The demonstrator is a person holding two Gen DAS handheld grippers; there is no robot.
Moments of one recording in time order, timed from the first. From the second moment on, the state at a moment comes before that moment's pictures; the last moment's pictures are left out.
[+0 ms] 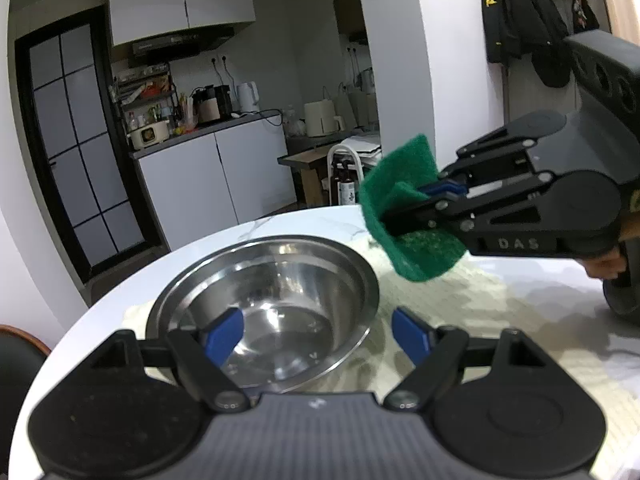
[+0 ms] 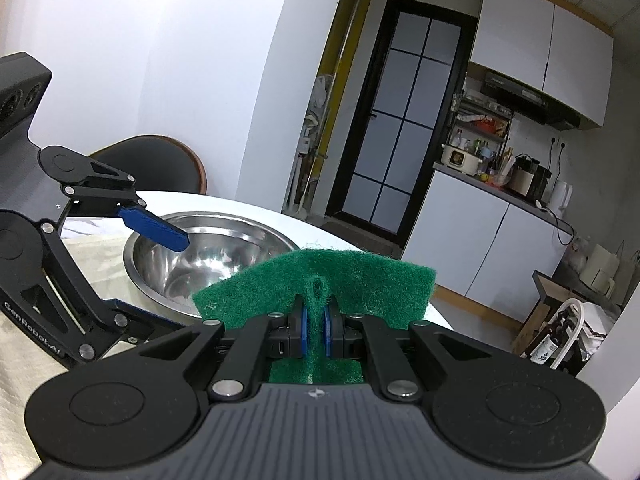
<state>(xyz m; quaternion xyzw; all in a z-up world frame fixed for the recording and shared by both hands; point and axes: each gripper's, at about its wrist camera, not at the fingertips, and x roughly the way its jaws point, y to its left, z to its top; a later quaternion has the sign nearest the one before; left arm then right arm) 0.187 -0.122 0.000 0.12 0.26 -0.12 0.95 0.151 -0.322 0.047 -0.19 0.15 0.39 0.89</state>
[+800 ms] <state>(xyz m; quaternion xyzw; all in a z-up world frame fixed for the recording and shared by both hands) 0.199 -0.112 -0.007 0.08 0.29 -0.16 0.94 0.169 -0.323 0.032 -0.20 0.18 0.40 0.88</state>
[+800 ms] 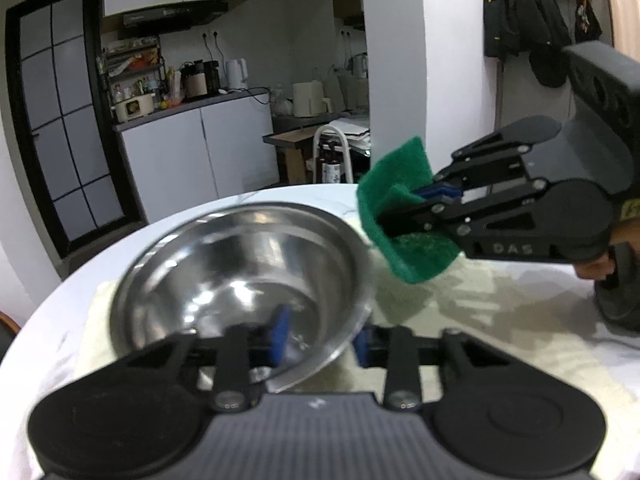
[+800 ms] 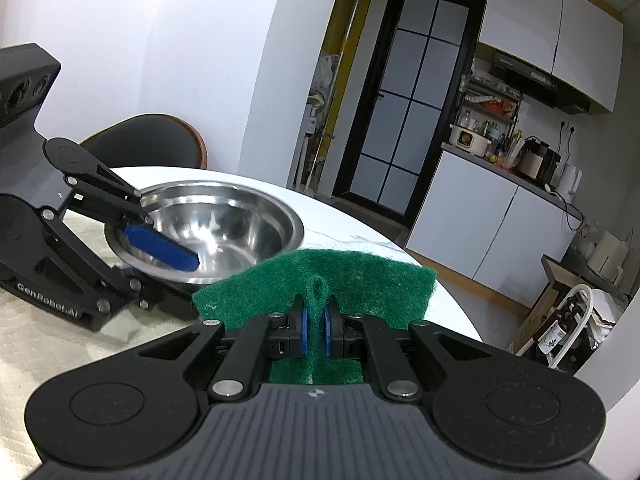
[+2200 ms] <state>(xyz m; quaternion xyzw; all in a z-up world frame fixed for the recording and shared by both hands) 0.197 -0.121 -0.009 0.07 0.30 -0.18 0.94 0.164 -0.309 0.023 -0.20 0.20 0.42 0.86</state>
